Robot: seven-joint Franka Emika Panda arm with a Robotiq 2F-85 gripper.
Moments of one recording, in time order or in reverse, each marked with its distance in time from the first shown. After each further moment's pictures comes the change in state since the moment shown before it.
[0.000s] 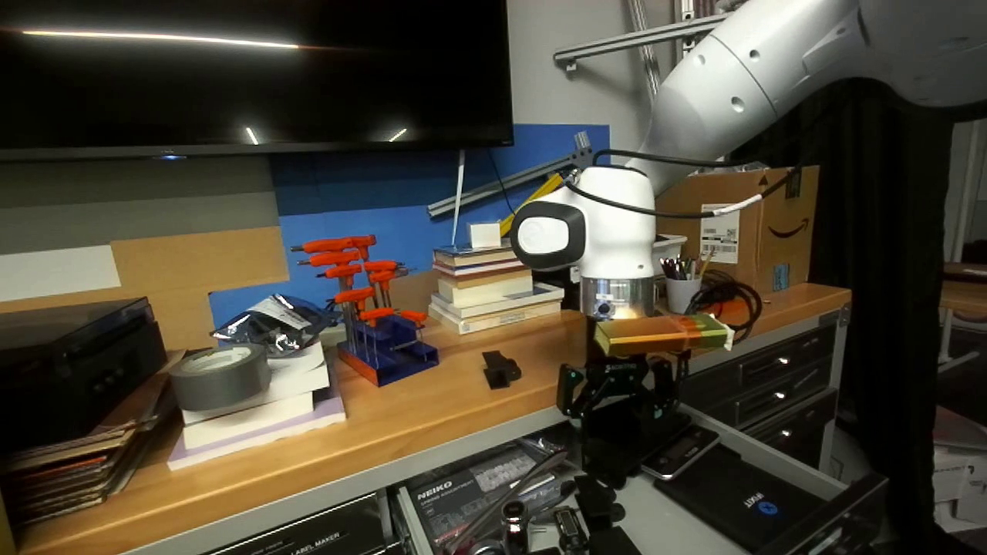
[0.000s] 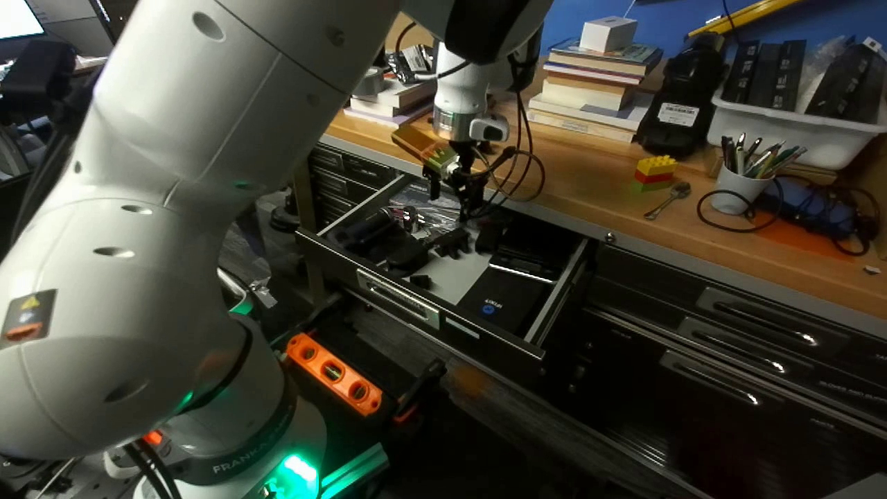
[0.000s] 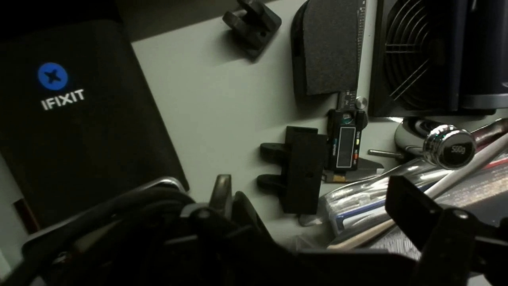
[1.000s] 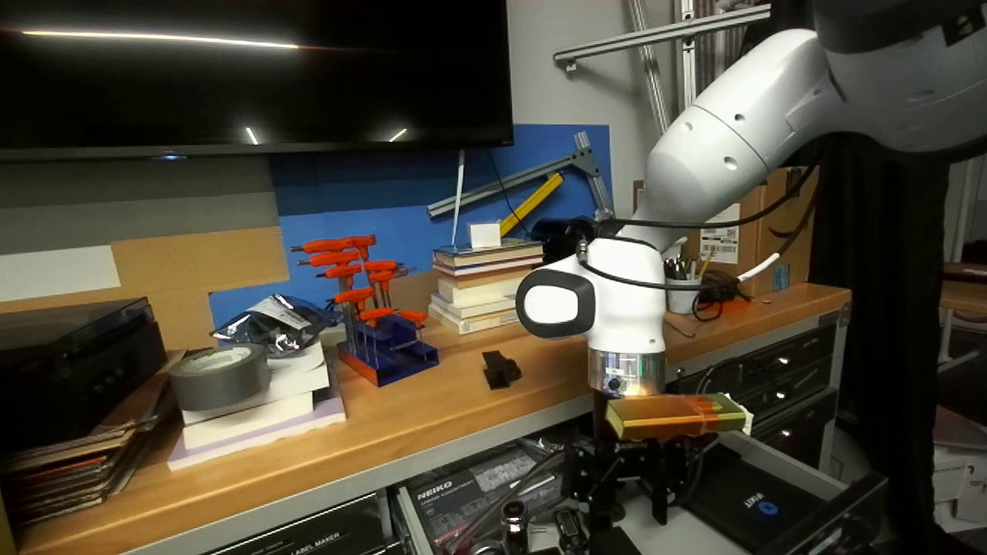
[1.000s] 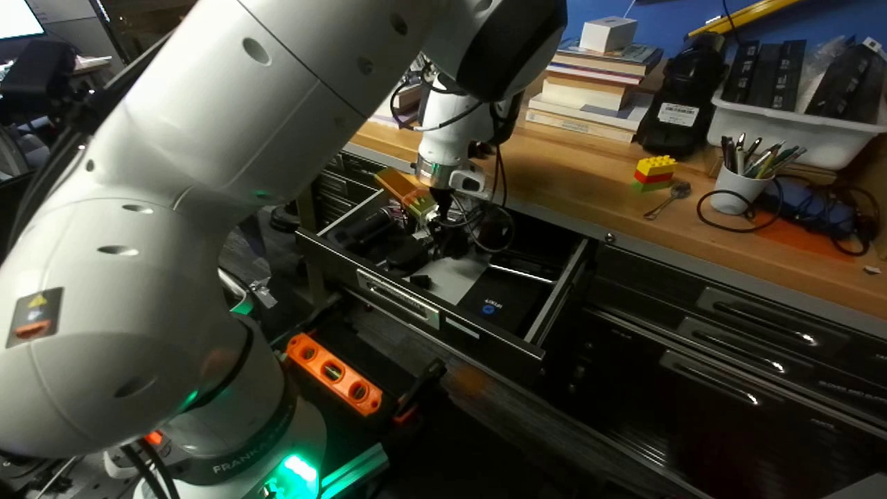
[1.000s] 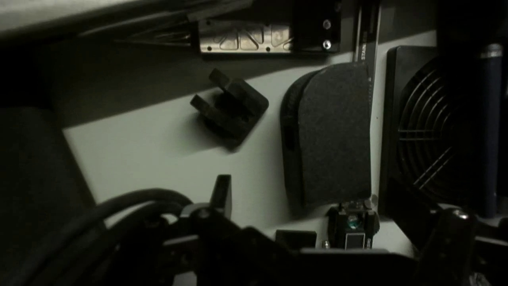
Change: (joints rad) arm 0.031 0.108 -0.049 -0.092 0.000 -0.117 0.013
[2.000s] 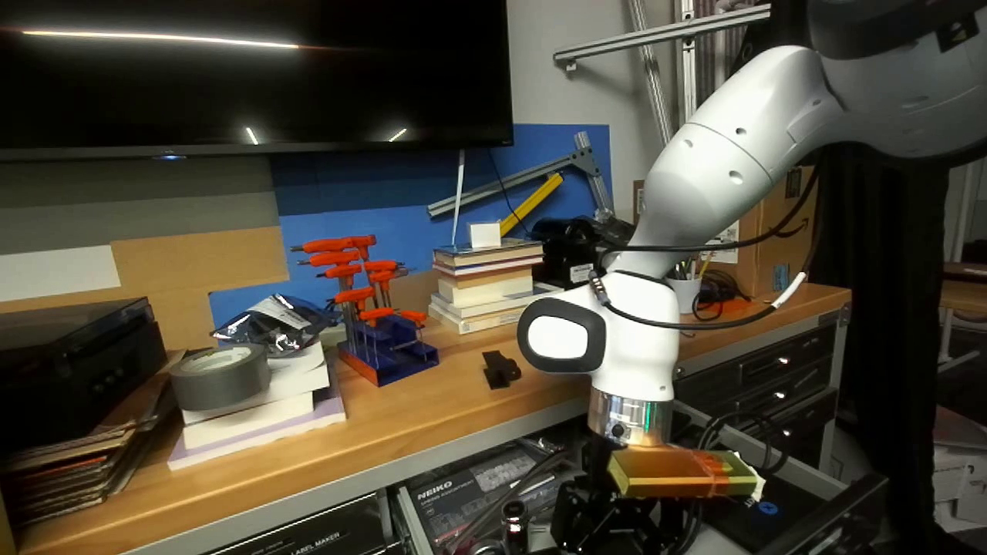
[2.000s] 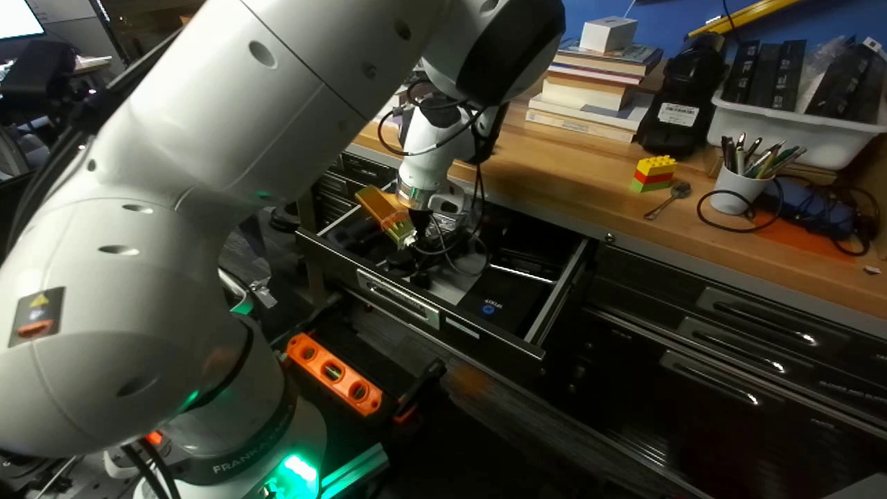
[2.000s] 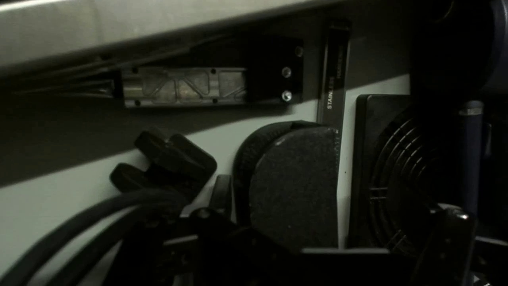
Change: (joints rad) arm 0.008 0.015 0.001 -0.109 -0.003 -0.175 0.026
